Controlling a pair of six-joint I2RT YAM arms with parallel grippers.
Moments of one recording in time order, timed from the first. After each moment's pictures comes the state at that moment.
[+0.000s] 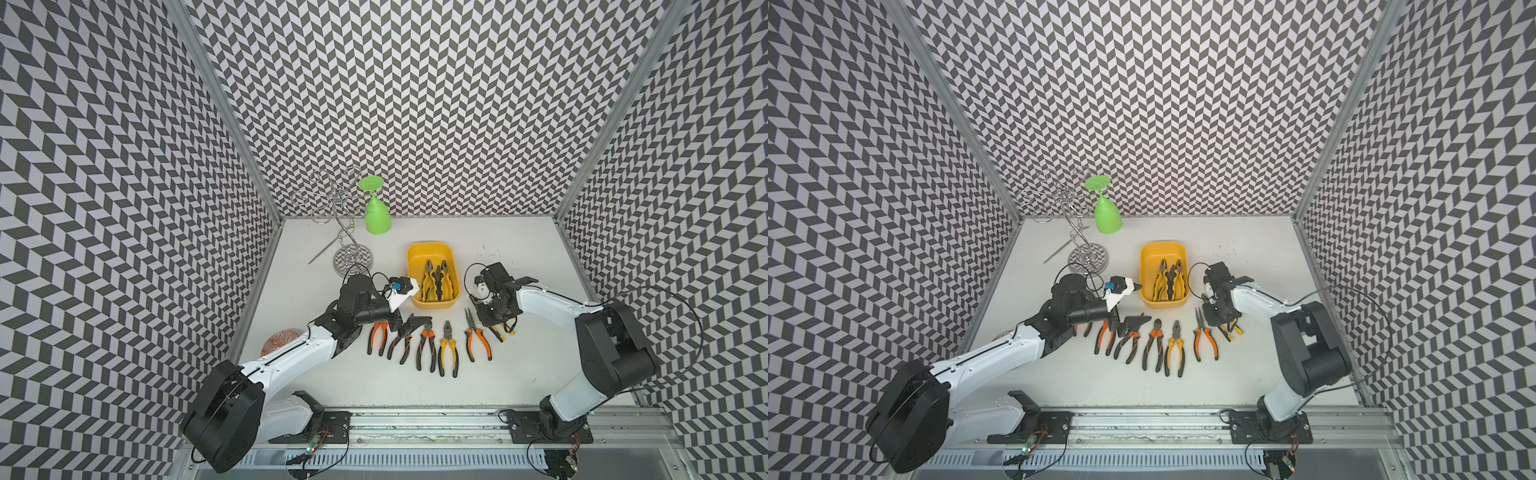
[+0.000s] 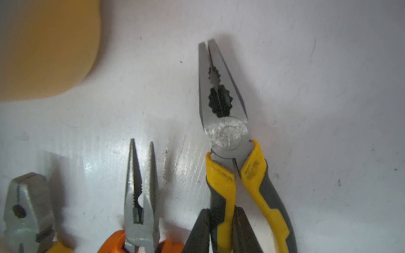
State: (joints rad) left arm -0.60 1.22 0.62 0.30 0.64 0.25; right arm 0.34 1.62 0.92 -0.65 -0.01 0.07
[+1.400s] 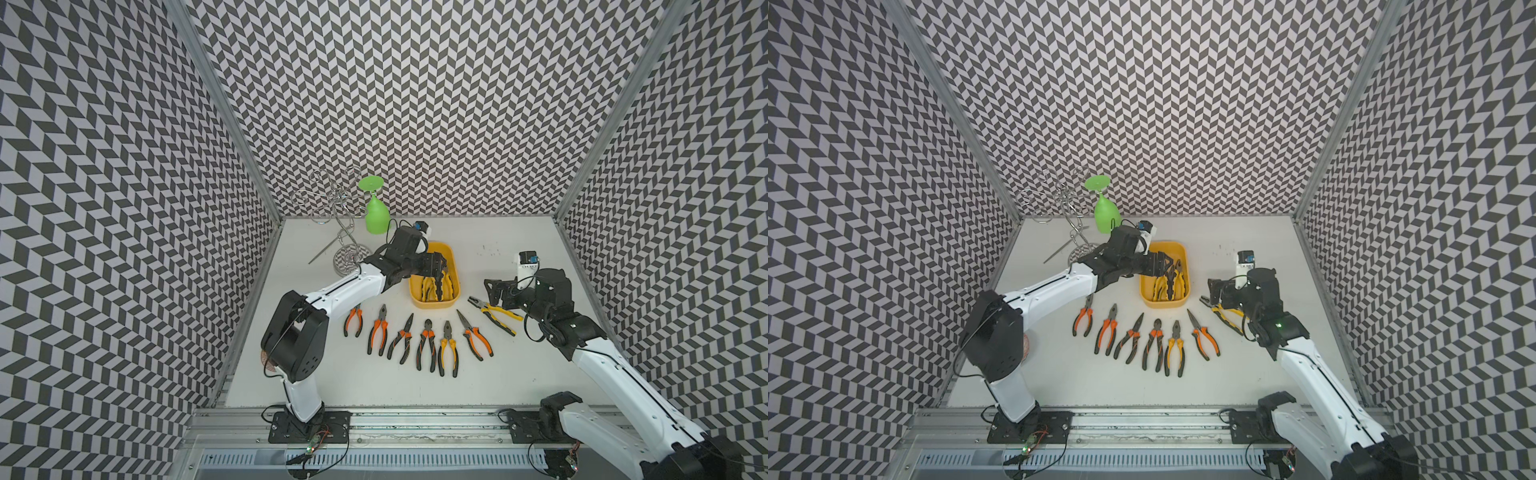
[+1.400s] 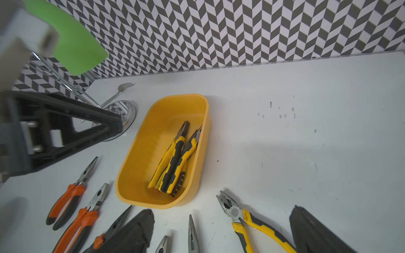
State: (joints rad) left arm -0.65 1.84 1.43 -0.27 0.17 -0.41; right arm 0.26 0.95 0.67 -0.24 -0.10 0.23
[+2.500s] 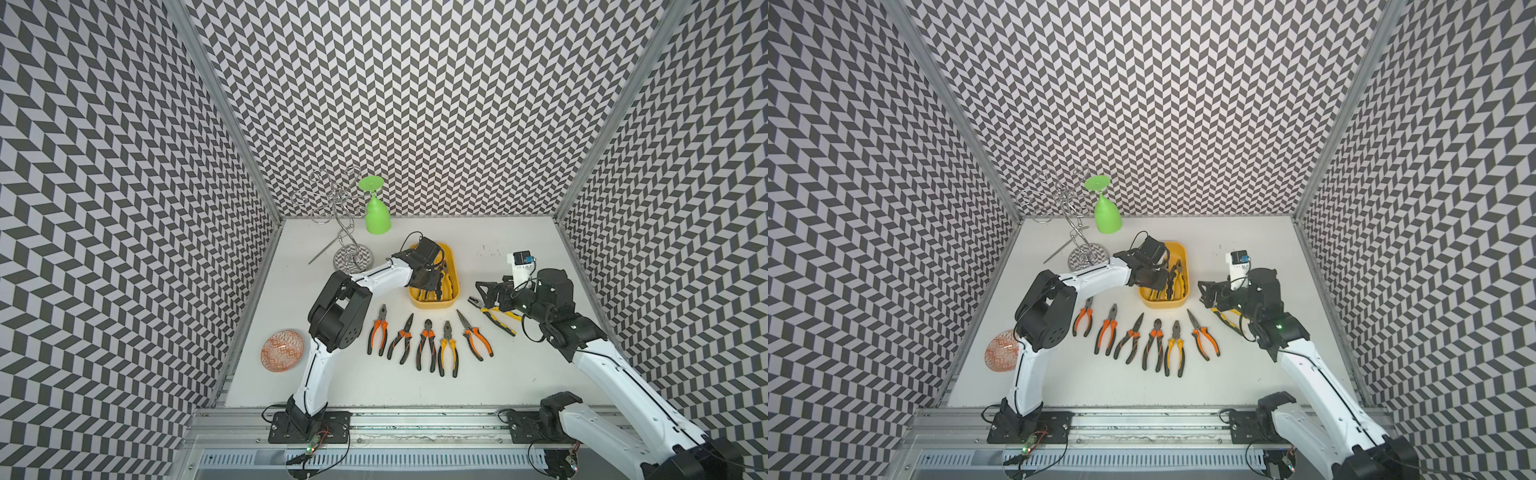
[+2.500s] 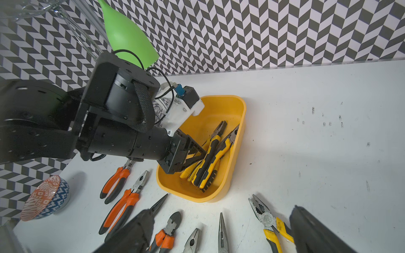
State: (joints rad) left arm -0.67 2.17 1.64 -0.52 -0.02 -0.32; right arm 0.26 0.93 0.67 -0.19 -0.25 0.22
